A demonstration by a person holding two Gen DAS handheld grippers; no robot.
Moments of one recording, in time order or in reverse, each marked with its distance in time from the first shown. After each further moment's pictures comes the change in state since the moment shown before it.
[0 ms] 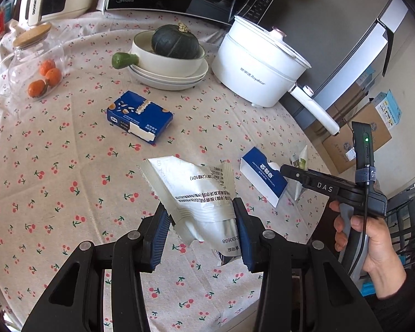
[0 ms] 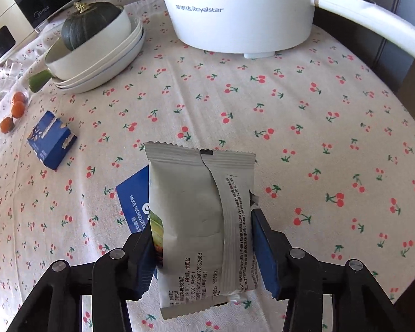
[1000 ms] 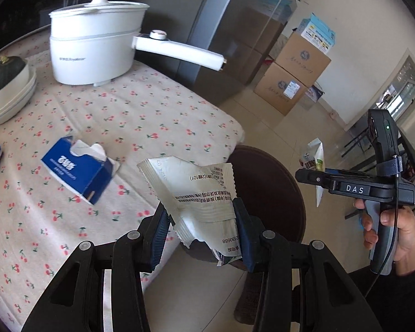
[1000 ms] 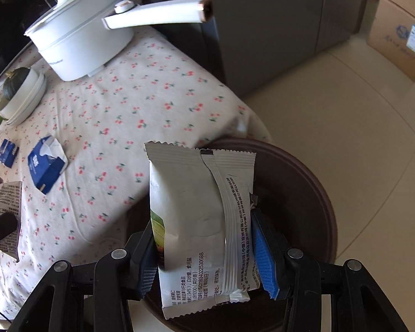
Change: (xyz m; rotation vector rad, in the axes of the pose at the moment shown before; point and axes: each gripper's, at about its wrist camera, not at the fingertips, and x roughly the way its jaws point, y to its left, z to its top) left arm 0.073 -0.240 -0.059 0.396 0.104 -0.230; right arm -0.146 -0.211 -0.123 0.277 0.001 -0.127
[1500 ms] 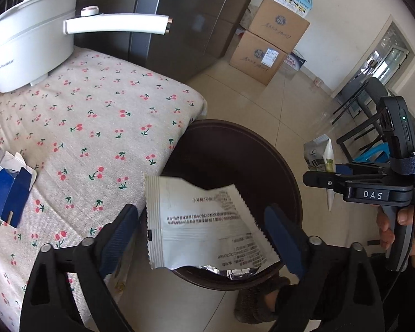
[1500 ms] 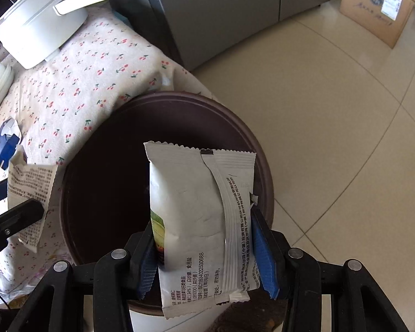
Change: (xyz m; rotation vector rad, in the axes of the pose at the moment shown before) left arm 0.074 -0.049 -0.003 0.122 0.095 -0.036; right arm 0.007 -0.067 -0.033 0.055 0.055 -0.040
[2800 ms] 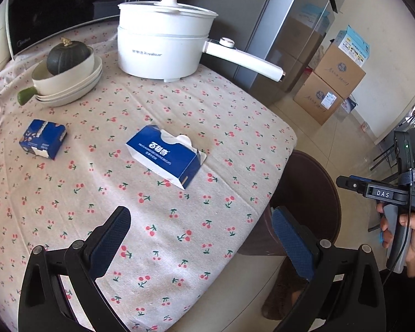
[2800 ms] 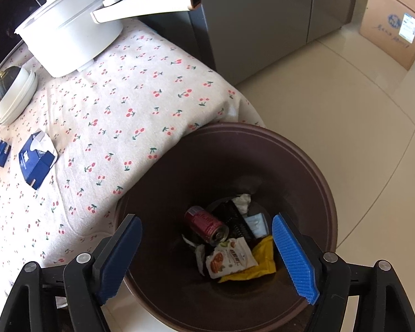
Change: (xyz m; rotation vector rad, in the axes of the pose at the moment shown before) left arm -0.140 0.128 -0.043 -0.250 -0.112 0.224; right arm -0.001 0.087 0.025 -0.055 -0.059 0.036
